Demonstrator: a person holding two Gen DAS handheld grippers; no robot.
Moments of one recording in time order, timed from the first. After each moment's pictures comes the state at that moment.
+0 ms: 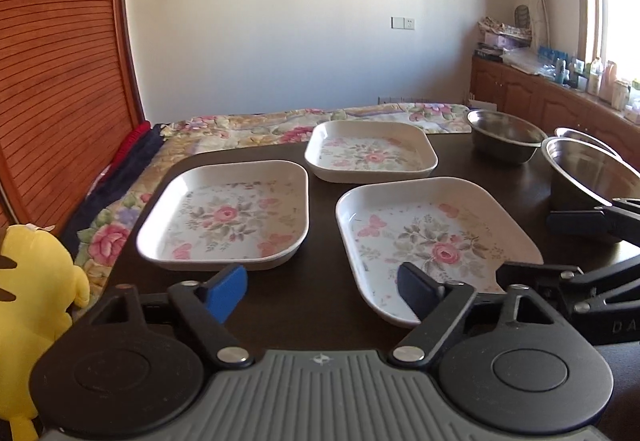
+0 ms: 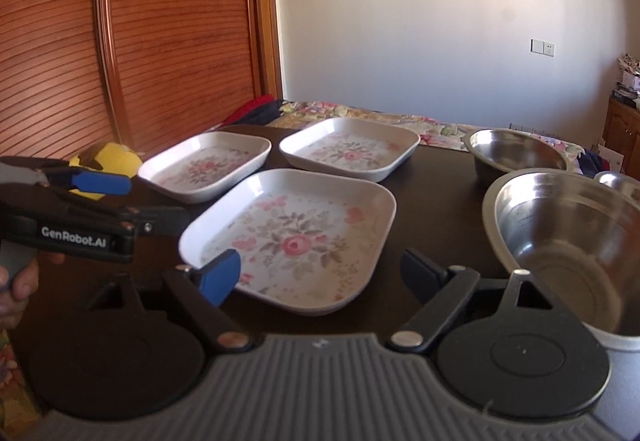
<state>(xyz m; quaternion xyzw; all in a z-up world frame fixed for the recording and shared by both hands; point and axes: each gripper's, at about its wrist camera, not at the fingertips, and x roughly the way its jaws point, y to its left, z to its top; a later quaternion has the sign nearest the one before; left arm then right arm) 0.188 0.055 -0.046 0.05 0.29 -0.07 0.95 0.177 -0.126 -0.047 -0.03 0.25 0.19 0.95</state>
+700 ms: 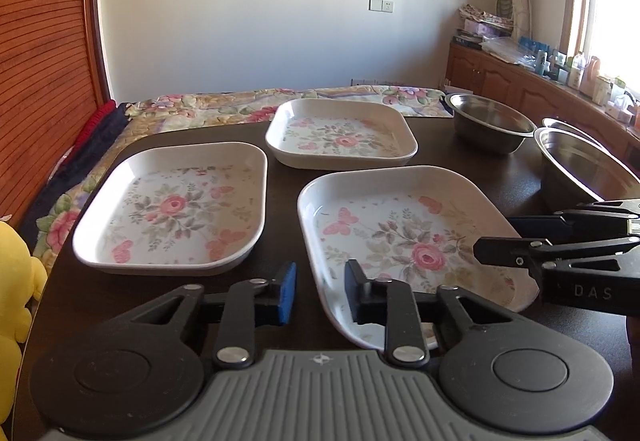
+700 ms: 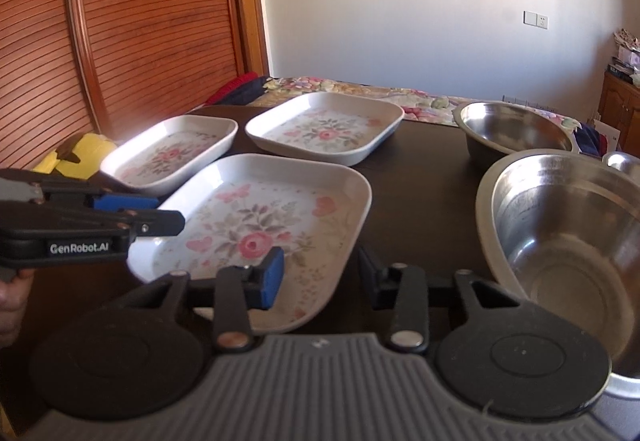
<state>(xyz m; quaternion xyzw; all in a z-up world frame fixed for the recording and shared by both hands) 0.218 0.043 -0.061 0.03 0.32 -0.11 0.94 0.213 -0.137 -0.056 -0.02 0.29 0.18 0.94</state>
